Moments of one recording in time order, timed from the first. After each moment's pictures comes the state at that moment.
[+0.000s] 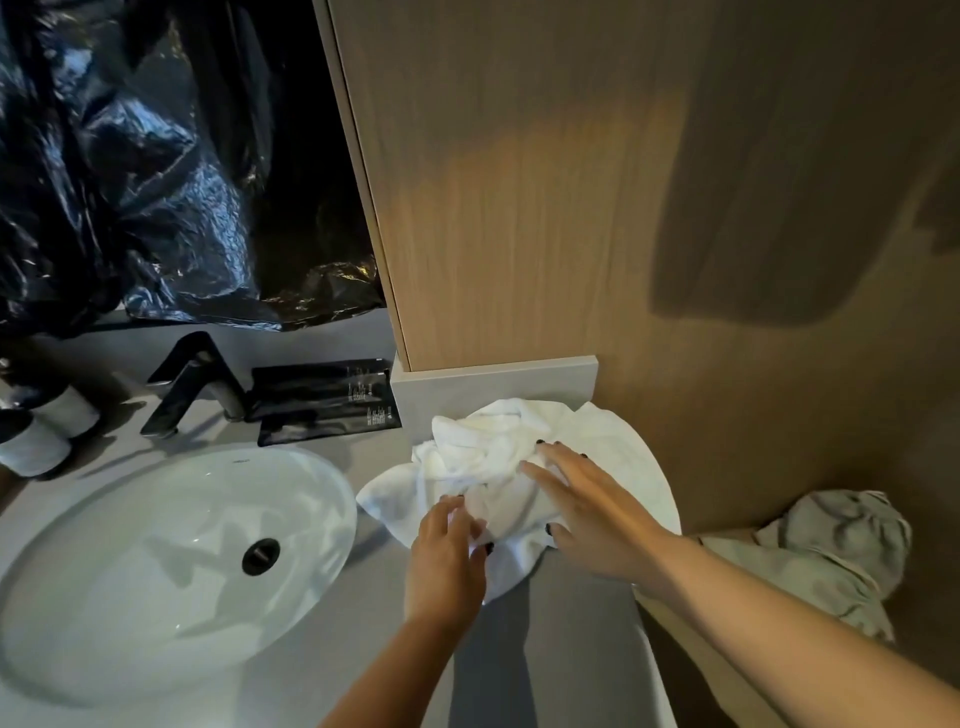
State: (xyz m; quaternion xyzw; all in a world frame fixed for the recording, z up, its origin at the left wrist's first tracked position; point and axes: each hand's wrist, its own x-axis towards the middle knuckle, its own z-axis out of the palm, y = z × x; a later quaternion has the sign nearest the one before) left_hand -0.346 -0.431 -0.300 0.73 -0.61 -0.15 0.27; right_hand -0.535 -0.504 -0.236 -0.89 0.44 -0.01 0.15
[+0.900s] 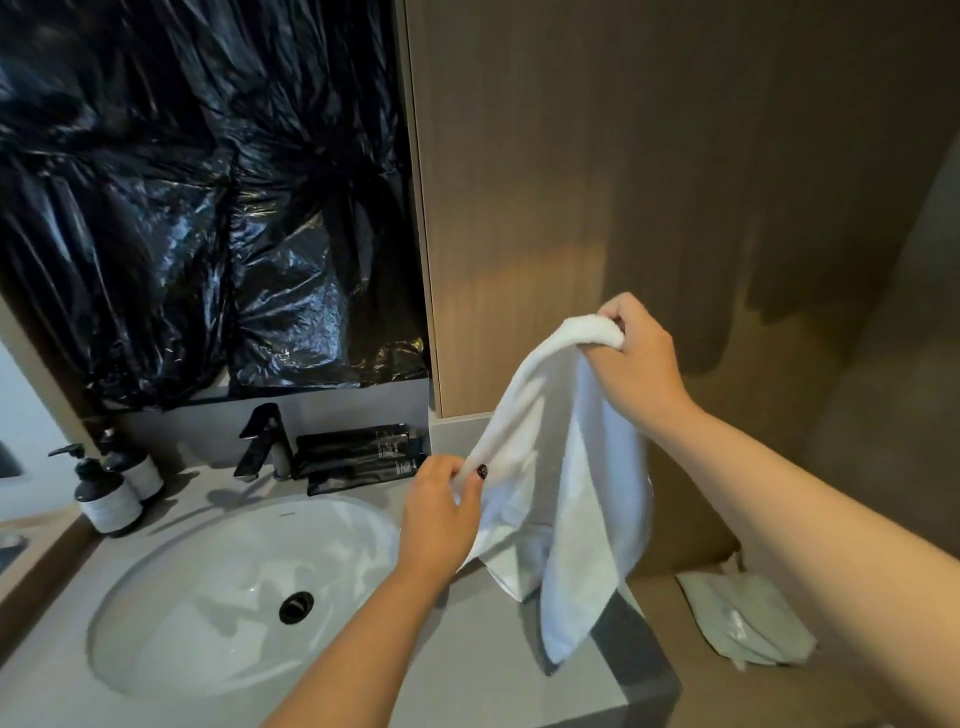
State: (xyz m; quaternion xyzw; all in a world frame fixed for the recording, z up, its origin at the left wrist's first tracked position) left_hand -0.306 -0.350 -0.145 0.63 -0.60 -0.16 0.47; right_hand -0.506 -0.395 -0.003 -0.67 0.48 -0.54 0.18
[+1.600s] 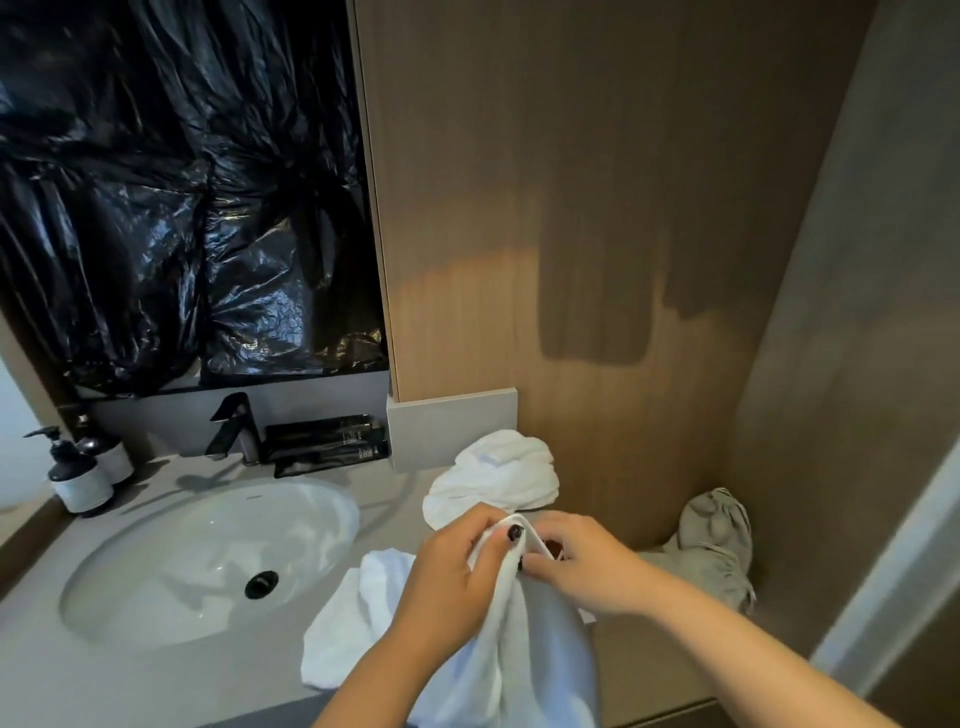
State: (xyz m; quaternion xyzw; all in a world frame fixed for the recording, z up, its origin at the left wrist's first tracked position) left_hand -0.384 -0.201 -0.126 0.46 -0.70 -0.27 0.48; right_hand -0.560 -0.248 -0.125 -0.81 0.45 -0.22 0.30
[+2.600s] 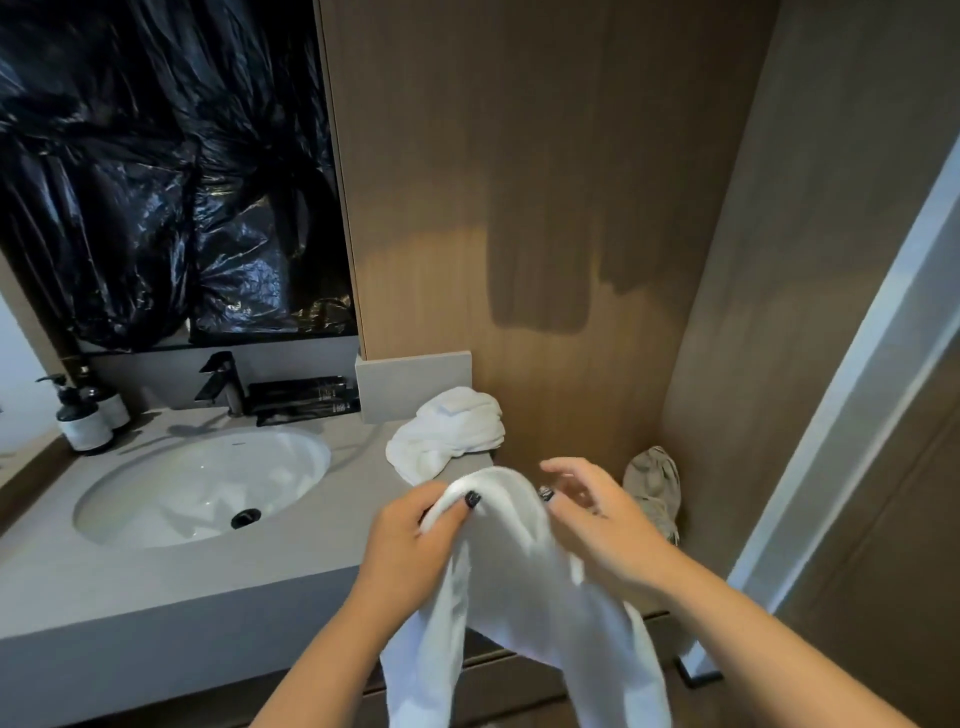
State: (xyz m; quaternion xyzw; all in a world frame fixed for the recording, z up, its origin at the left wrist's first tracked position) left_hand -0.439 -0.083 -0.108 0.53 -0.65 -0.26 0.49; right_hand -0.664 -0.121 -0.113 -0.69 0.51 -0.36 0.36
